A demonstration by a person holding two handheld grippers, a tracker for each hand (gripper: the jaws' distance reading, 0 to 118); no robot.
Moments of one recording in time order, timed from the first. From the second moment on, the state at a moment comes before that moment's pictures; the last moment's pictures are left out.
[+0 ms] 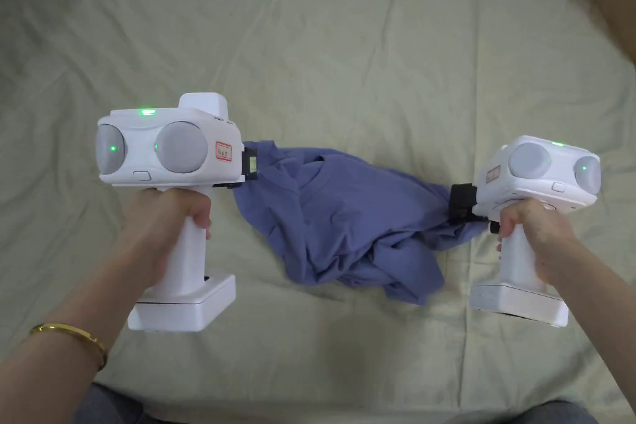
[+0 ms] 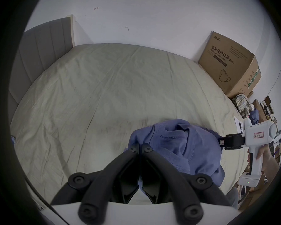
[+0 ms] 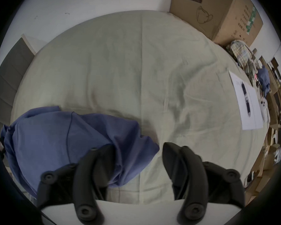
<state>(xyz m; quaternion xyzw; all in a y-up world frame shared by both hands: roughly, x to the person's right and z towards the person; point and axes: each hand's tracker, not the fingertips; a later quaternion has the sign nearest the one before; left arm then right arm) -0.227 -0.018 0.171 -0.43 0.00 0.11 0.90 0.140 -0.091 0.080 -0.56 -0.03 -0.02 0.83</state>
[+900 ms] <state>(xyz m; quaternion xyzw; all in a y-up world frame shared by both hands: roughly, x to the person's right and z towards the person) -0.315 0.226 0.220 -0.19 0.04 0.20 0.96 0.198 0.290 0.182 -0.25 0.14 -0.04 0.96</state>
